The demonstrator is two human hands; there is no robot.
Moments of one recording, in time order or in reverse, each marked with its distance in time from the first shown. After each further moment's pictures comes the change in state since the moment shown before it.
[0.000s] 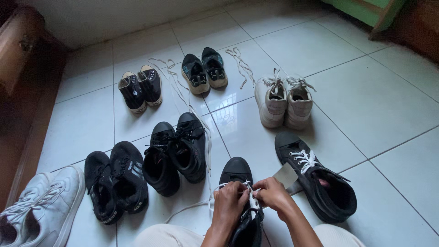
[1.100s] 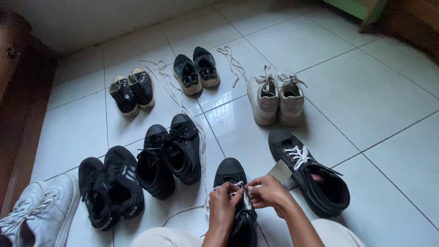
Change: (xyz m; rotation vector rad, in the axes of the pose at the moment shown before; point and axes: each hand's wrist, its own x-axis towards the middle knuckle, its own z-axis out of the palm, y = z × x) left_hand 0.000 0.003 0.009 -0.186 0.003 -0.267; right_hand 0.003 0.007 -0.012 0.219 -0.138 0.013
